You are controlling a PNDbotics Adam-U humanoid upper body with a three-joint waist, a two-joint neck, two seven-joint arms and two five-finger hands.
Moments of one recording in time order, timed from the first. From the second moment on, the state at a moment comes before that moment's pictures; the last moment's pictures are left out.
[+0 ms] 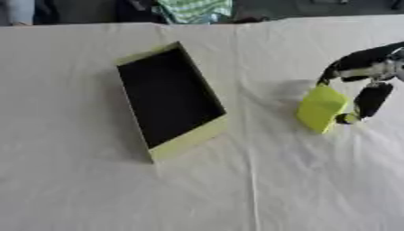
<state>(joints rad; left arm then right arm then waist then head) -0.19 0.34 0.32 -1.98 0.02 -0.31 0.35 -0.63 -1.14 0.36 -1.55 0.62 0.00 0.79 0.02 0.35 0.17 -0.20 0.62</state>
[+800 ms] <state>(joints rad) -0.19 0.34 0.32 -1.98 0.02 -0.31 0.34 -0.63 -1.13 0.36 -1.55 0.57 0.02 0.76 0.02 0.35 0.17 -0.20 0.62</state>
